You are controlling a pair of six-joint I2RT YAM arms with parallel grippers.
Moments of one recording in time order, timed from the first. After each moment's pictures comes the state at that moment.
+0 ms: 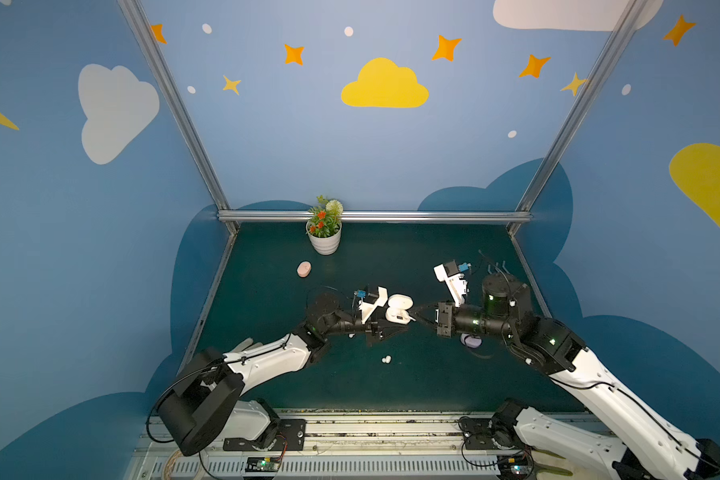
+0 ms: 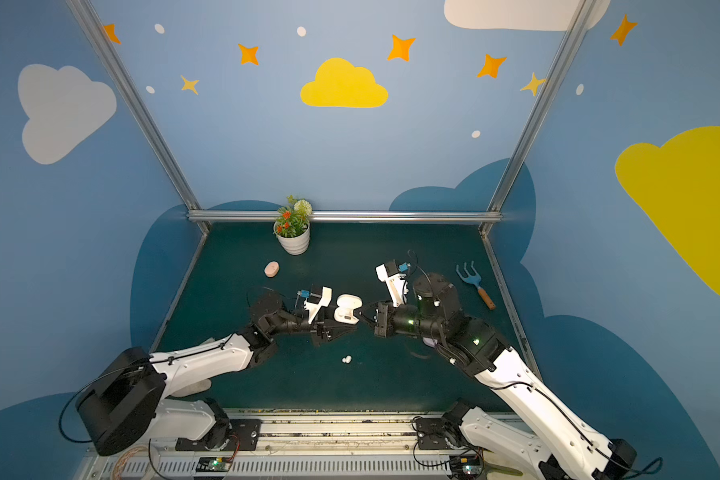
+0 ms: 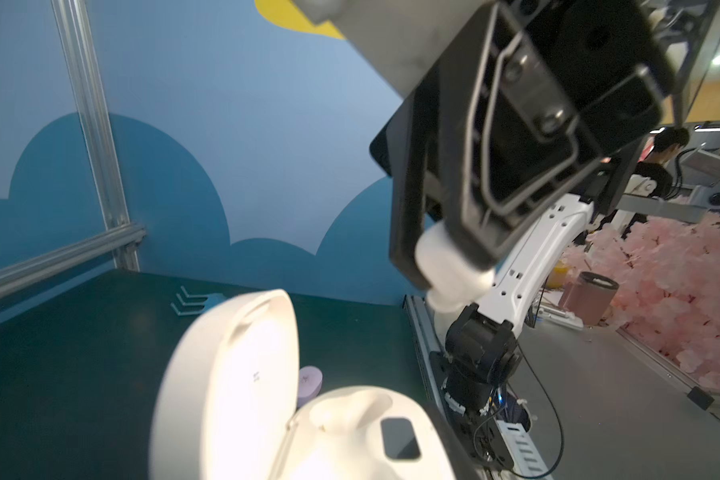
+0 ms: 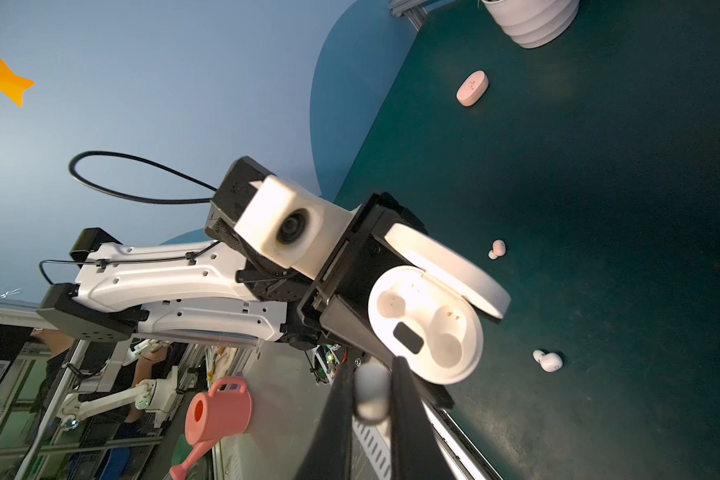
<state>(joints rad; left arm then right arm) -0.72 1.36 0.61 0.86 0.80 -0.19 0.78 0.91 1.07 -0.57 -0.44 0.67</state>
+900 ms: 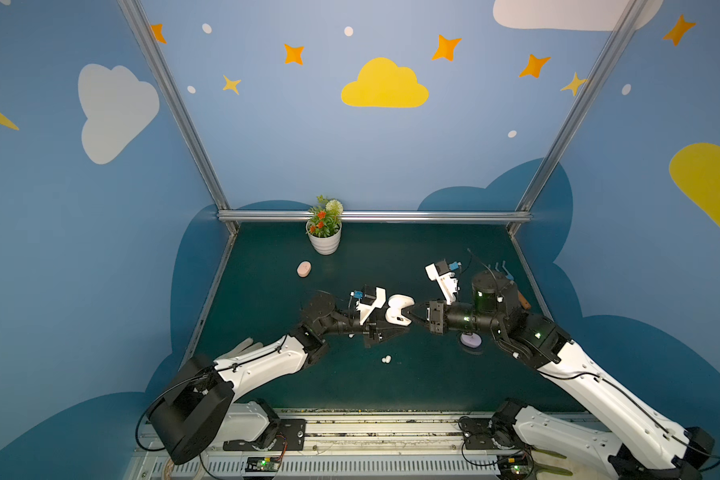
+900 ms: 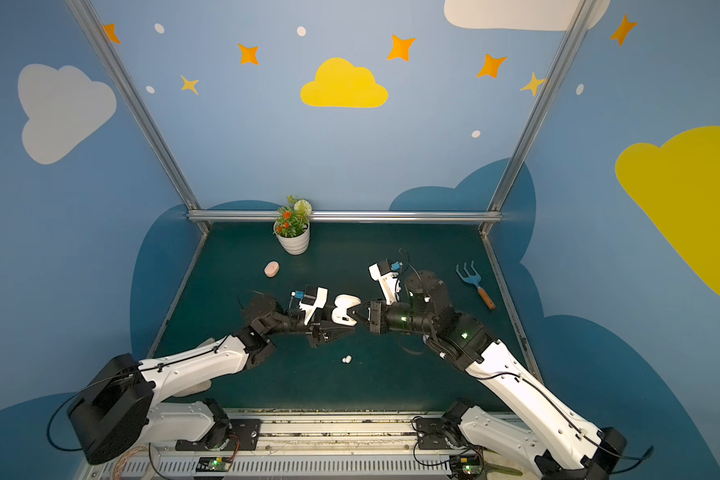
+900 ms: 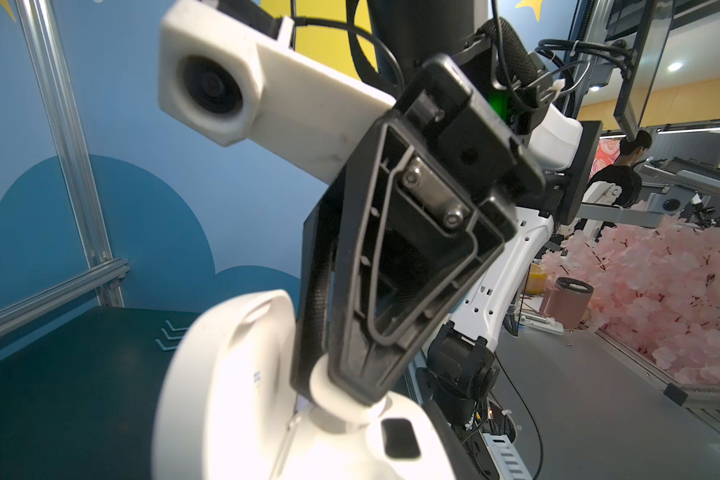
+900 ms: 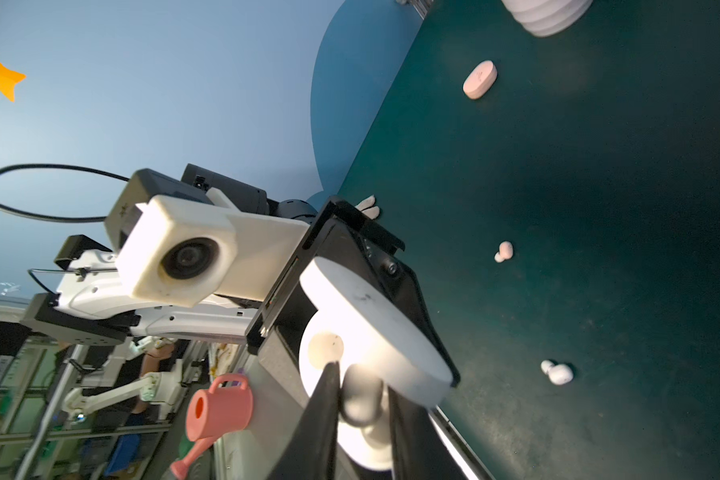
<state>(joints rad) -0.74 1.31 0.61 0.86 0.82 -0.20 0.77 0.96 1.04 -0.51 -0.46 0.67</state>
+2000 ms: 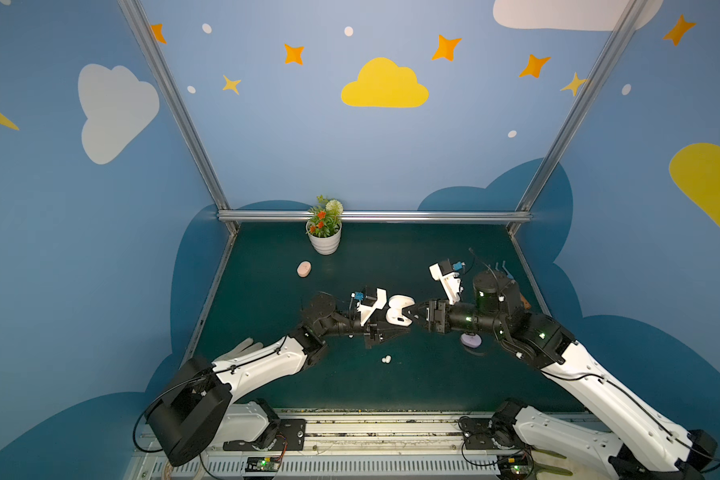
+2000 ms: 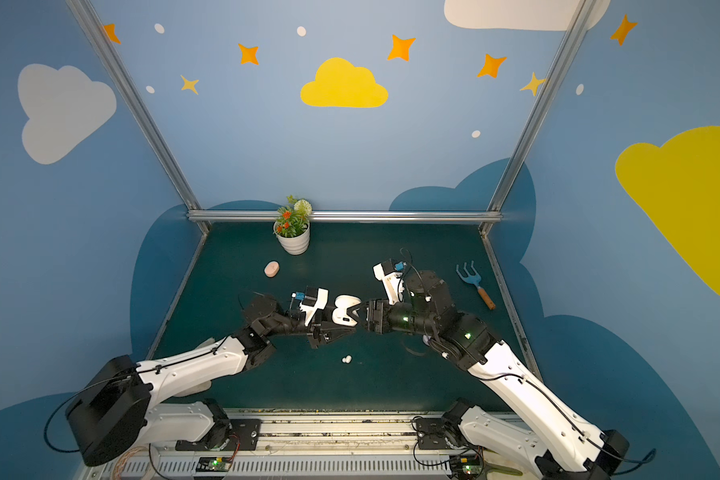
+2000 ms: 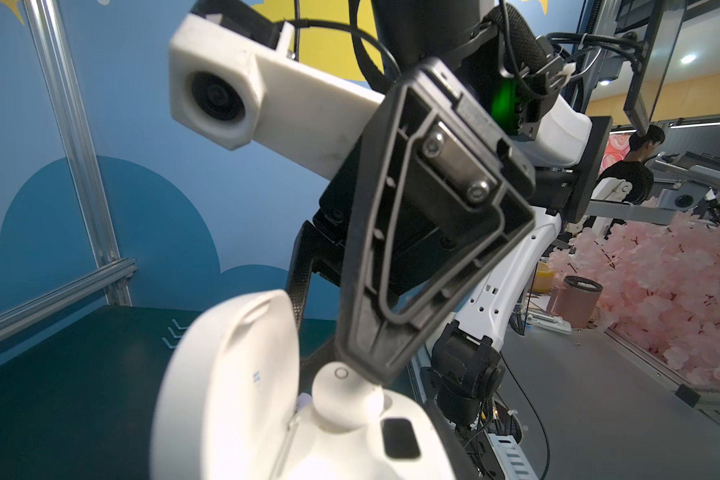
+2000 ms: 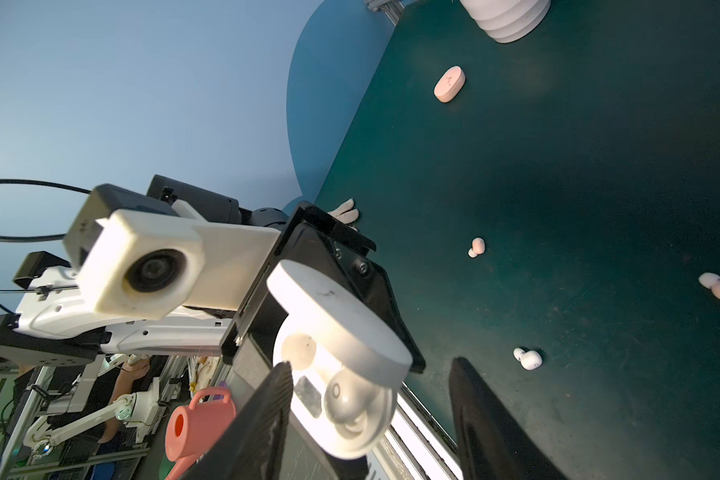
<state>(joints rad) -0.75 1.30 0.61 0.84 0.79 -0.18 0.77 0.95 1.06 -0.58 -0.40 0.66</state>
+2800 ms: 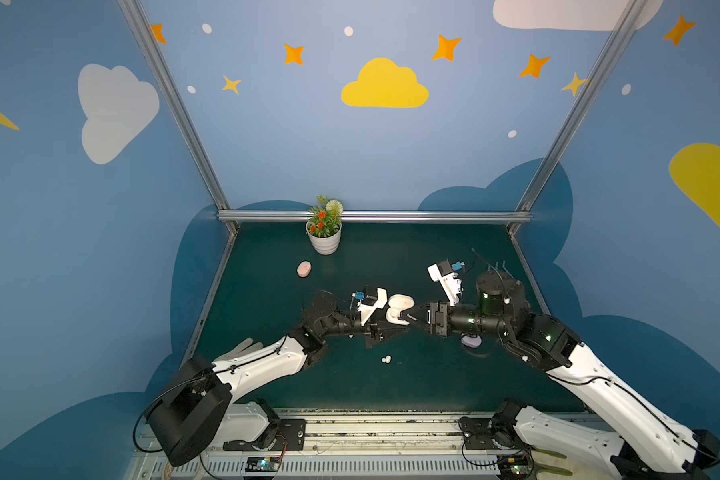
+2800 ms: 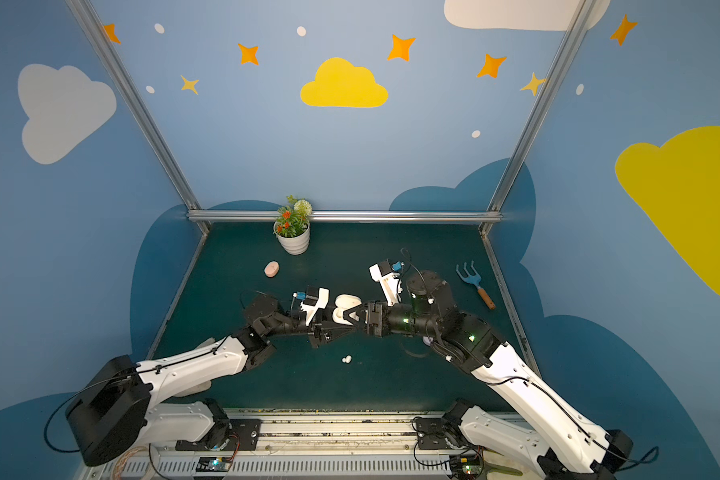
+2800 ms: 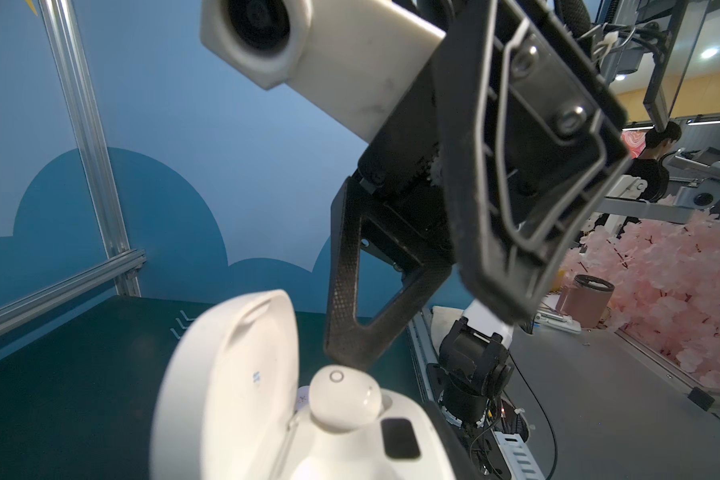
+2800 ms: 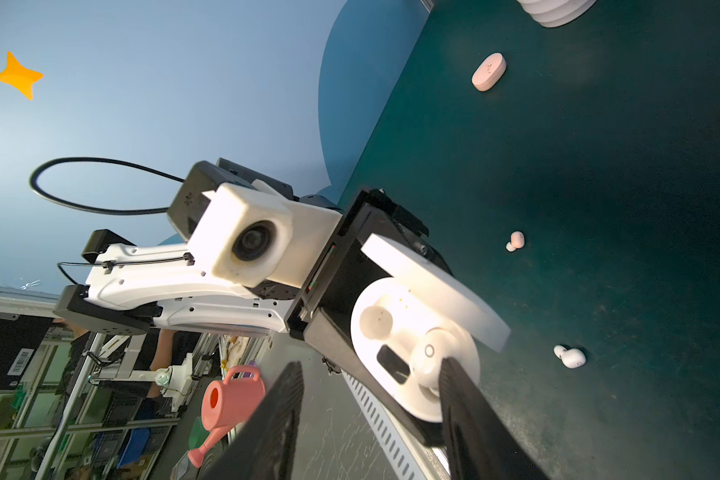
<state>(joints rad) -0.75 1.30 0.61 0.81 0.78 -0.17 0.82 0.95 1.10 -0.58 -0.44 0.70</state>
